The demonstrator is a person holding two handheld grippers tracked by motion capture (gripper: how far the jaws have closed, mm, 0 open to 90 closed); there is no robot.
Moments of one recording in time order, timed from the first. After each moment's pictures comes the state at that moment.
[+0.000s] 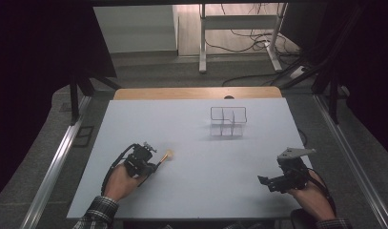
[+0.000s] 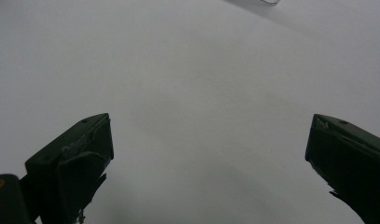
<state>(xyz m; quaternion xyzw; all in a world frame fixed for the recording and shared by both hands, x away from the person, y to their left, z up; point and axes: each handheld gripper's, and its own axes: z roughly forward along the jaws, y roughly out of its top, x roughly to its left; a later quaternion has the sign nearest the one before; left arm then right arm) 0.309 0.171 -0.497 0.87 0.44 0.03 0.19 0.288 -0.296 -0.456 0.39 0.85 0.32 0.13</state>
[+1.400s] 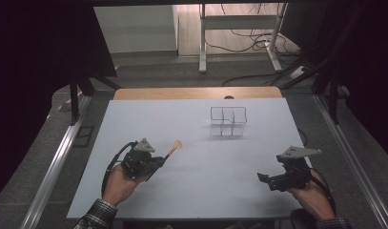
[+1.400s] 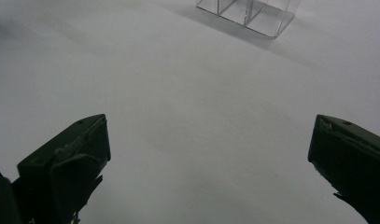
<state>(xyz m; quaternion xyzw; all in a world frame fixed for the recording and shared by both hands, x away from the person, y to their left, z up) 0.282 0.166 -0.457 0.86 0.37 0.08 0.34 0.286 -0.297 -0.449 0.38 0.84 0.37 0.14</state>
